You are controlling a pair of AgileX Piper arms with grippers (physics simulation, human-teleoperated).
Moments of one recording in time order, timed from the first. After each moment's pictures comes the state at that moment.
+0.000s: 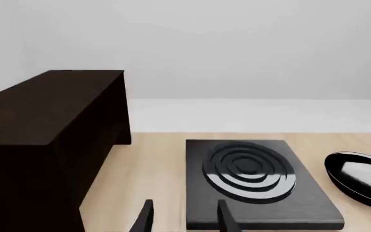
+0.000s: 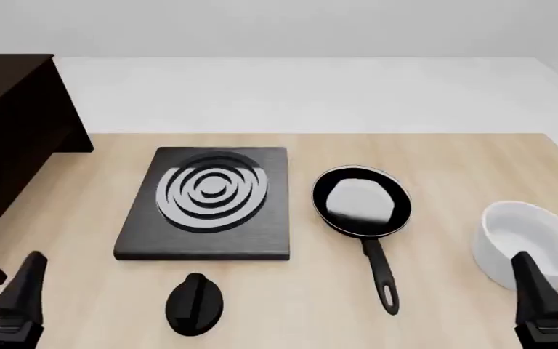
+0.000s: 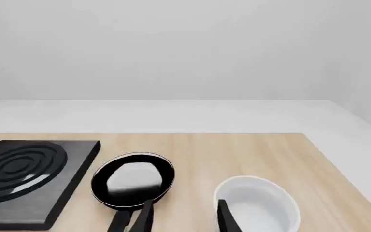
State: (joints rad) left arm 0.00 0.01 0.00 0.00 0.00; right arm 0.00 0.00 0.00 0.00 0.00
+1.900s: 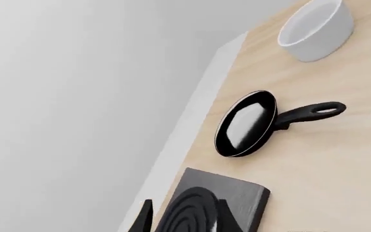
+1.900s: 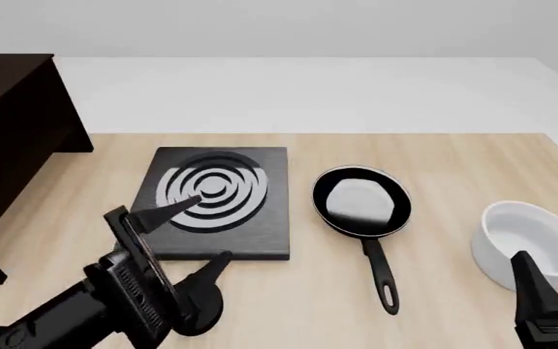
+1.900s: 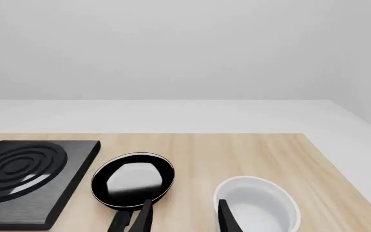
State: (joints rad) left arm -0.77 1.06 -0.22 -0.73 0.87; right arm 0.00 0.01 0.00 0.00 0.00
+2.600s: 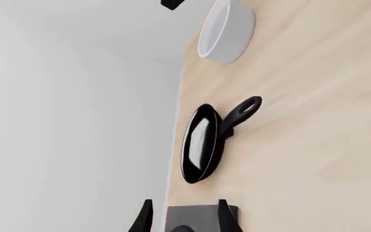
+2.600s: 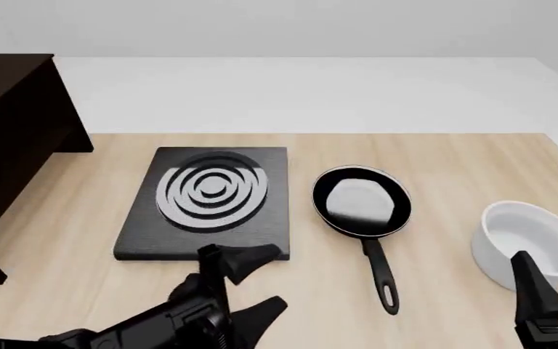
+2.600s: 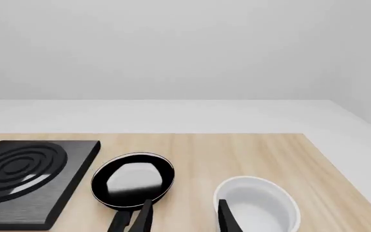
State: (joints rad) left arm -0.98 1.42 -0.28 -0.90 1.18; right arm 0.00 0.01 0.00 0.00 0.00
